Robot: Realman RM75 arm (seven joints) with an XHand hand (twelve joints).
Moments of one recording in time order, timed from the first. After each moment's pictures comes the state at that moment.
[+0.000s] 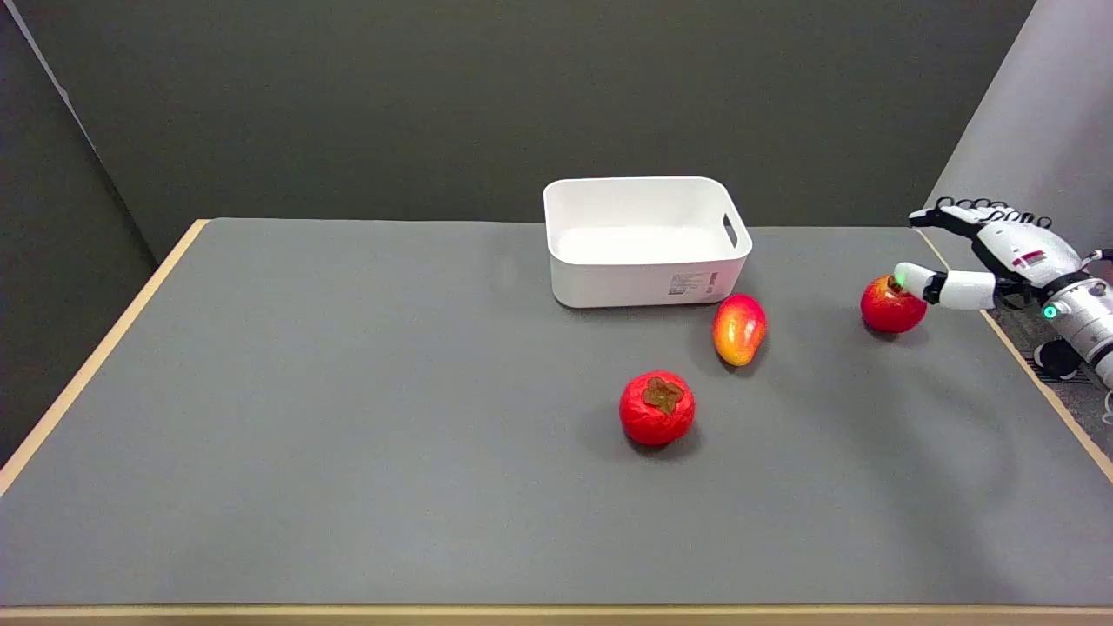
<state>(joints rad) -0.08 -0.67 -1.28 0.72 -0.03 0.74 1.10</state>
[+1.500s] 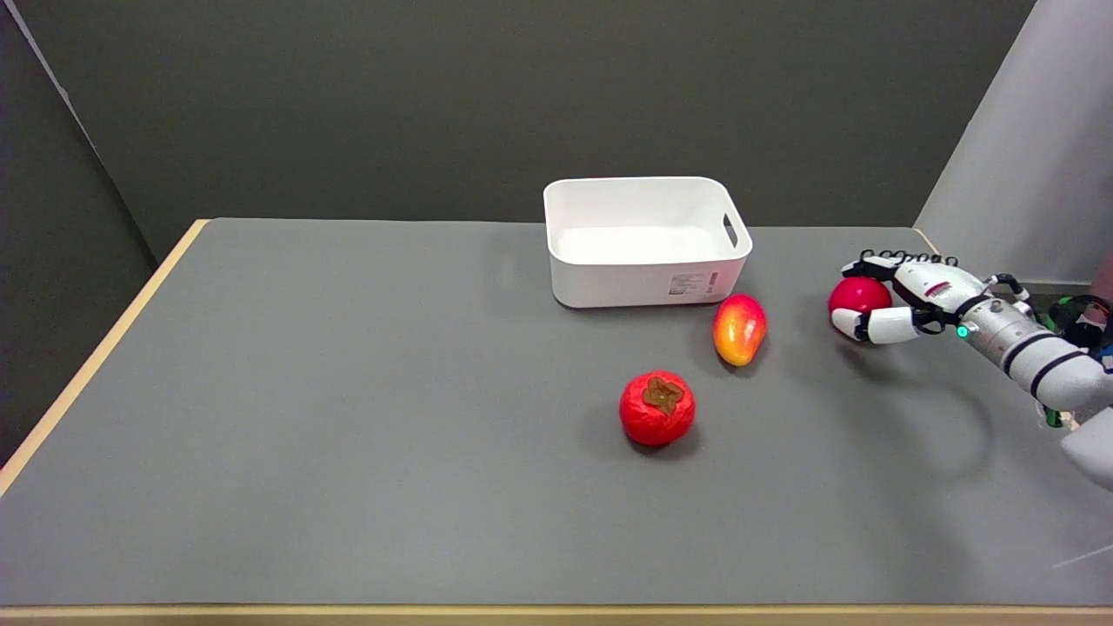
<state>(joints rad) 0.11 -0.69 -1.56 0.67 -0.14 0.56 1.13</state>
